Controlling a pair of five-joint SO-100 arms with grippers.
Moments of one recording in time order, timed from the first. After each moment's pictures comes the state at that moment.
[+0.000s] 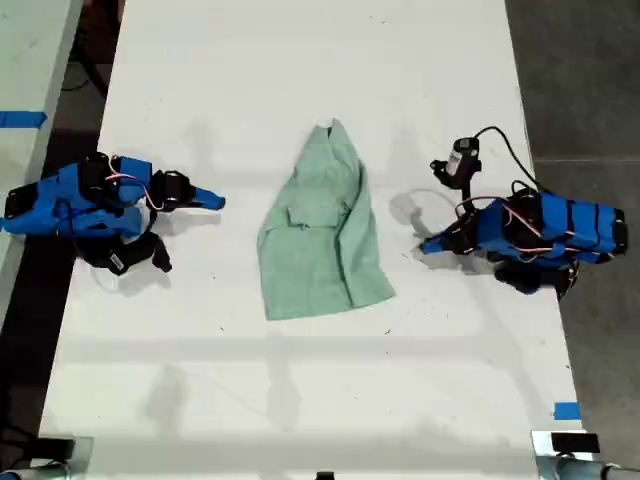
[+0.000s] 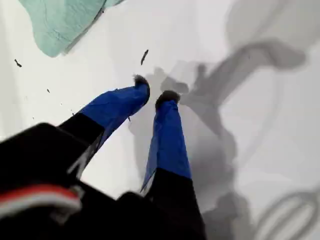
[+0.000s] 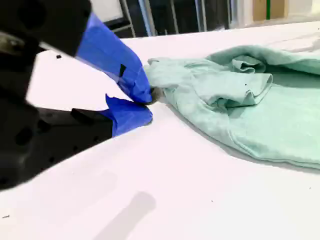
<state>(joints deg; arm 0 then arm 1) -19.8 205.7 186.3 57.9 13.9 9.8 200.2 174.2 79.8 -47.2</state>
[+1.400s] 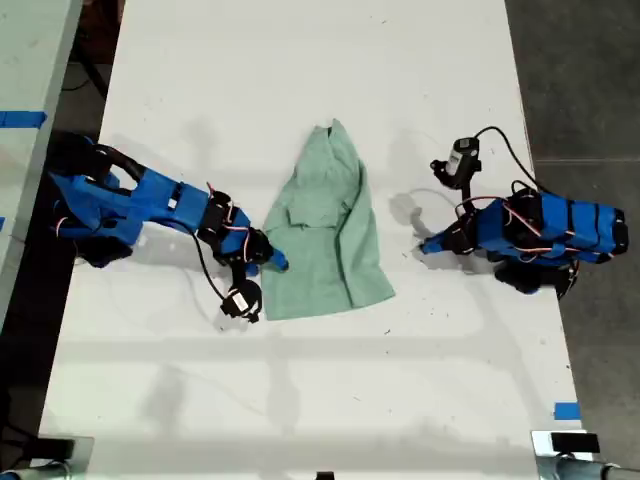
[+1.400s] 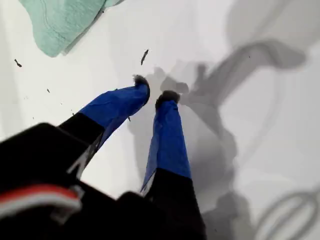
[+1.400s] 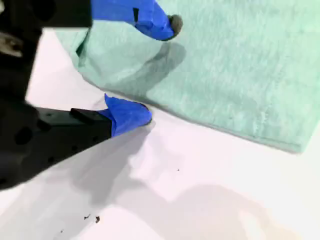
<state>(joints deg) 2.2 88.3 111.5 50.1 -21.3 9.8 200.2 174.2 79.8 -47.2</state>
